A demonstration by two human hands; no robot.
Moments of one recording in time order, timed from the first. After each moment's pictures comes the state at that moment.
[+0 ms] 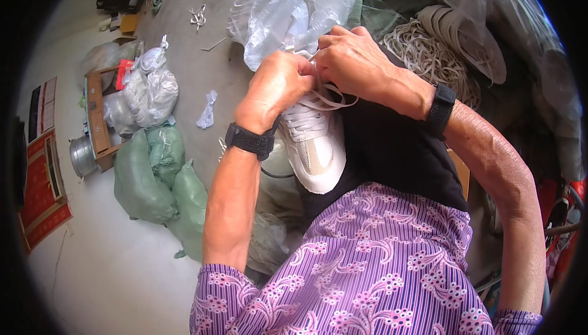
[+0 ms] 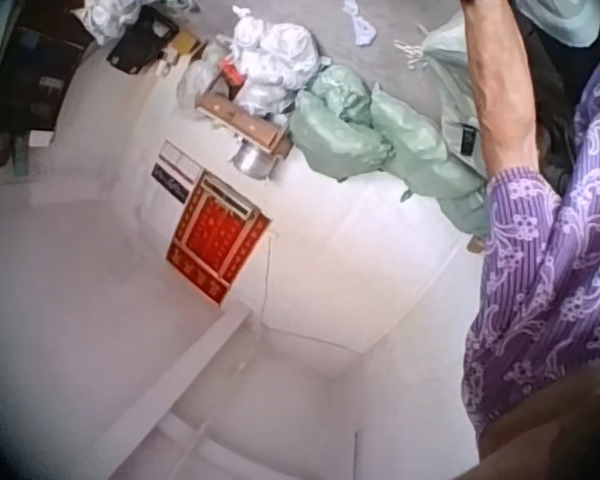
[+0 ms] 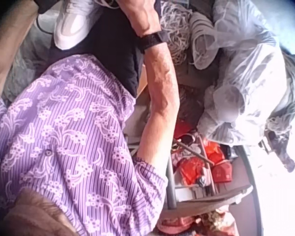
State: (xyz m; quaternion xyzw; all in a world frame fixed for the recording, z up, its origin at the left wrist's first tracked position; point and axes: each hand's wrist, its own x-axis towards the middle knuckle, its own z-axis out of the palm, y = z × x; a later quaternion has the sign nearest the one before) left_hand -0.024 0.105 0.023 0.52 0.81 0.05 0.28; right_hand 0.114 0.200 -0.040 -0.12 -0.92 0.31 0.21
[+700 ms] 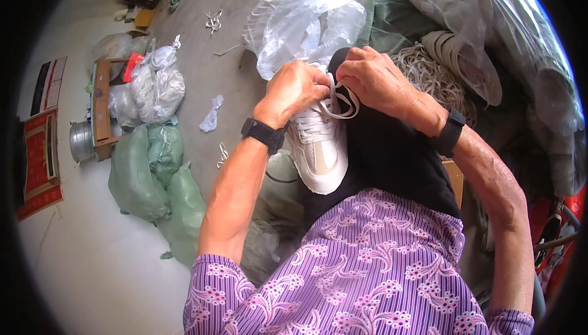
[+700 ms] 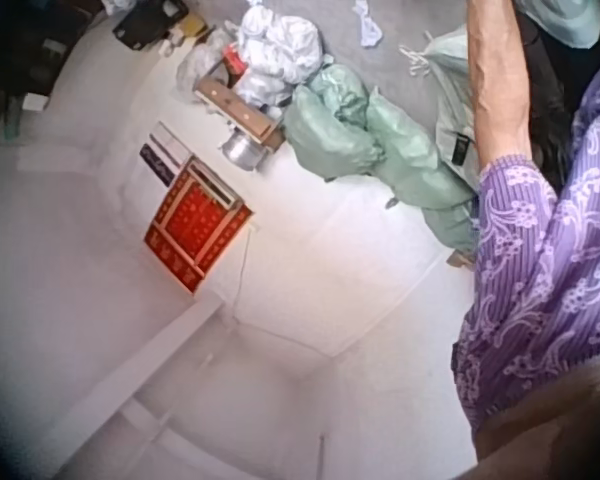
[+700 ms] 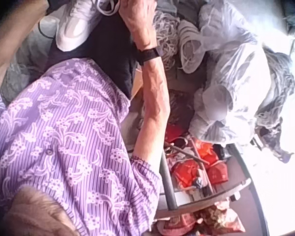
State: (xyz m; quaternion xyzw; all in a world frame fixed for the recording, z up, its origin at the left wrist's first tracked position) left_hand -0.027 0.100 0.023 0.55 0.79 0.06 0.27; right_hand 0.131 0.206 -0.044 -0.09 -0.89 0.37 0.26
